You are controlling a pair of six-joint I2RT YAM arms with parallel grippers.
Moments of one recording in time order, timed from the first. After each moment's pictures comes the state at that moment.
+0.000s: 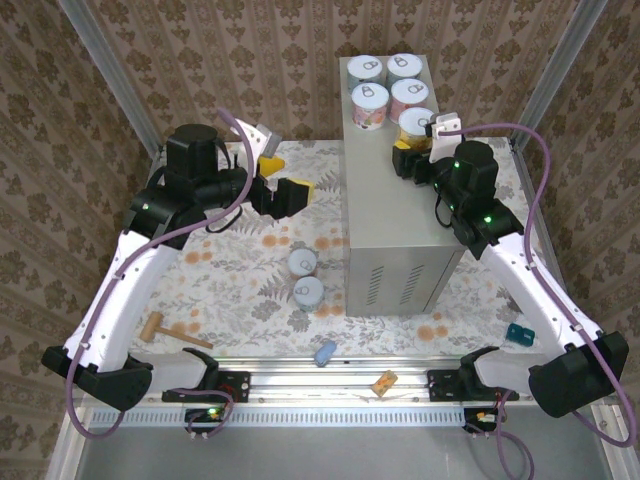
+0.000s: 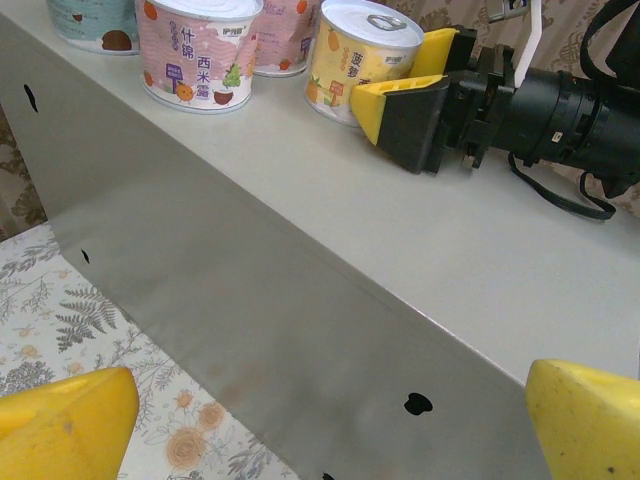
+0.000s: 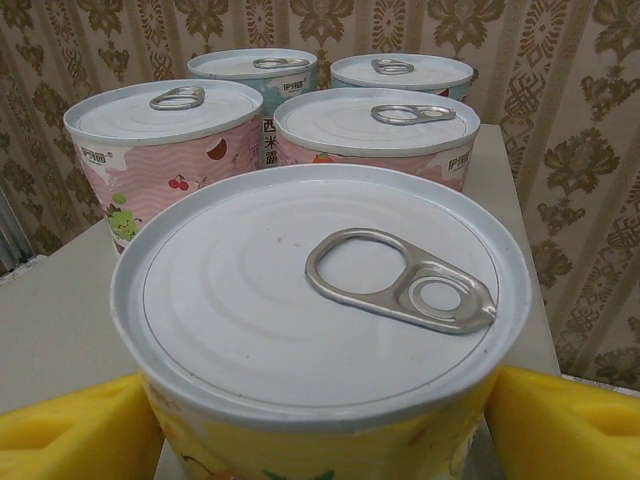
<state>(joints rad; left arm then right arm) -0.54 1.25 1.63 -0.76 0.54 -0.05 0.29 1.22 1.19 -0.09 0.08 -0.02</state>
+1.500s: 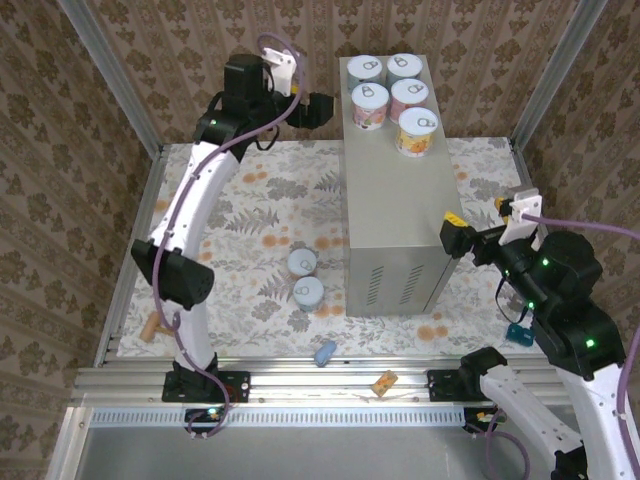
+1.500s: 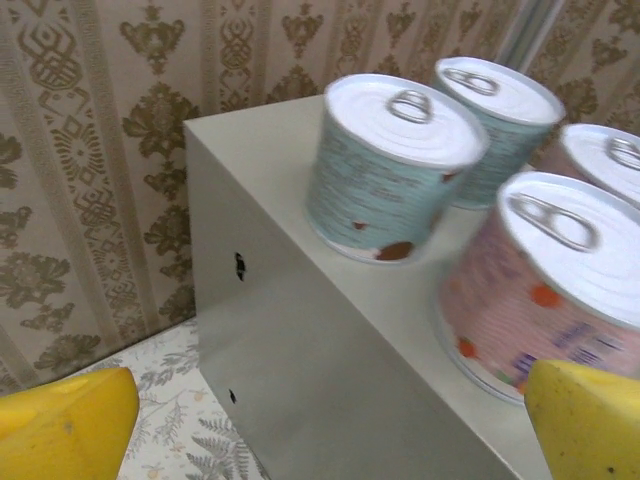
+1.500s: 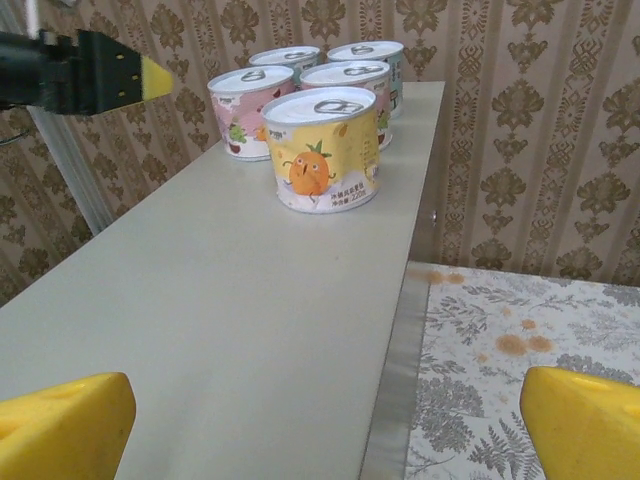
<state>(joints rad) -0.44 1.95 2.28 -0.62 0.37 -0.11 0.28 0.60 1.16 -0.70 0.03 0.08</state>
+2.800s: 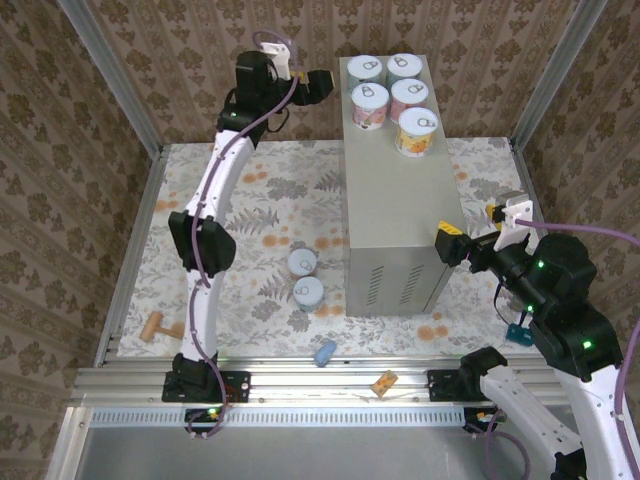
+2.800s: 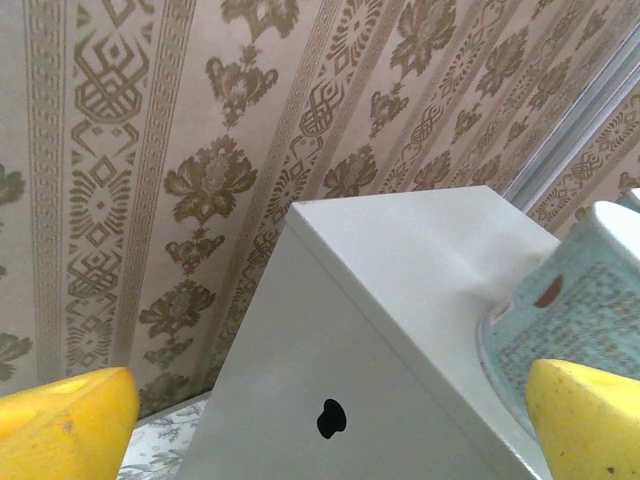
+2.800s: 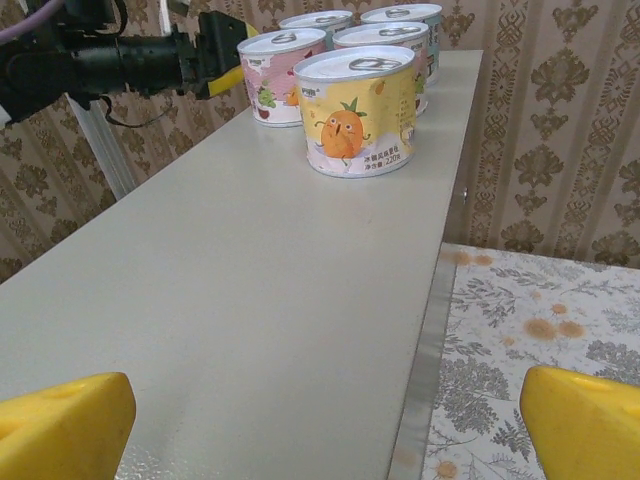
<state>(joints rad) -0.36 2.33 2.56 -0.36 0.47 -0.36 0.28 0.59 1.13 -0.72 -0.03 0.08</state>
